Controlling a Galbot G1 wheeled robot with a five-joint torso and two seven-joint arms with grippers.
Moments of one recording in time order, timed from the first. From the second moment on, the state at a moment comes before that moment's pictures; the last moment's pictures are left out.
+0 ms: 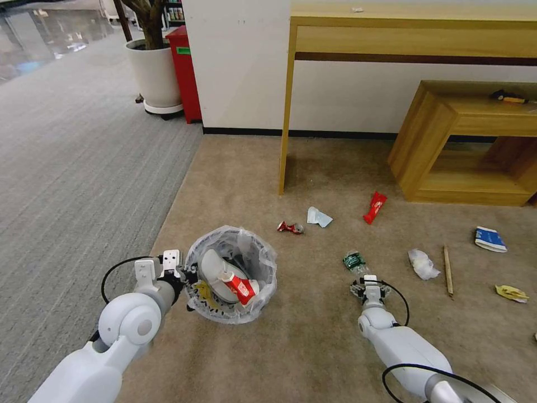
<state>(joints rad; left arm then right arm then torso) 1.21 -0.94 -0.32 -2.05 -1.00 0.62 -0.50 -0.69 1.21 -0.12 0.64 0.57 0.08 0.39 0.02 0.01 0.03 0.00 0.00</state>
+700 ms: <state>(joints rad) 1.24 -0.95 -0.33 -2.06 -0.99 0.61 -0.49 -0.70 1.21 -0.11 0.63 0.54 0.10 0.38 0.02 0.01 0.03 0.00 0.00</state>
